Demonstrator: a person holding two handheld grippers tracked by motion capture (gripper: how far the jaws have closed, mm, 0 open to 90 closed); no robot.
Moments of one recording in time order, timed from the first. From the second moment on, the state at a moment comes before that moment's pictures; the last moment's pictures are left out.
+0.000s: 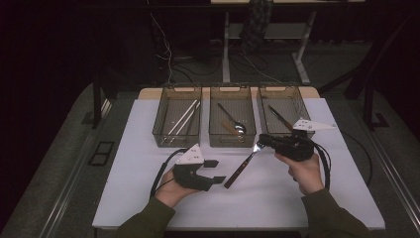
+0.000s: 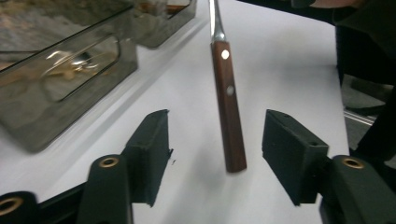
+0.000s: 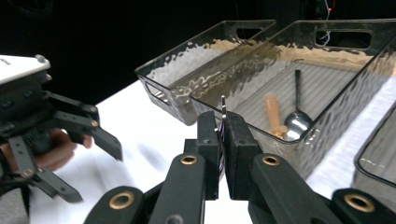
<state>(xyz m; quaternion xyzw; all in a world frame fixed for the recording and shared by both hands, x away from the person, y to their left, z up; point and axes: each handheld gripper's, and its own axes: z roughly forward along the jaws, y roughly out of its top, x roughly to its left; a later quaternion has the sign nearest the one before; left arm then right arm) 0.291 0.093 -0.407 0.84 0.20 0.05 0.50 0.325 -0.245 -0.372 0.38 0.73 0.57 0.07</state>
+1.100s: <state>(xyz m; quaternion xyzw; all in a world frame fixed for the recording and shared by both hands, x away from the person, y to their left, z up) 0.276 0.166 -0.432 0.83 0.26 0.09 0.49 0.354 -0.281 -0.336 0.40 0.74 0.53 0.14</state>
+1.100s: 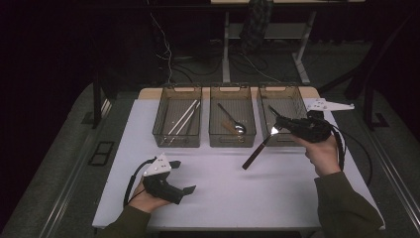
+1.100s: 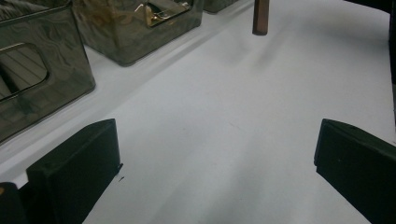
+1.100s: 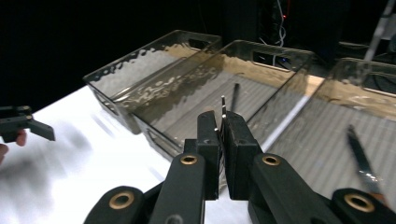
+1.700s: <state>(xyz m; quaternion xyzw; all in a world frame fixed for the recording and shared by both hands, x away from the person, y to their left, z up) 0.278 0.167 -0.434 0.83 0.27 0.10 0.49 0.379 -0.319 -0.293 0.42 0.73 0.52 0.17</state>
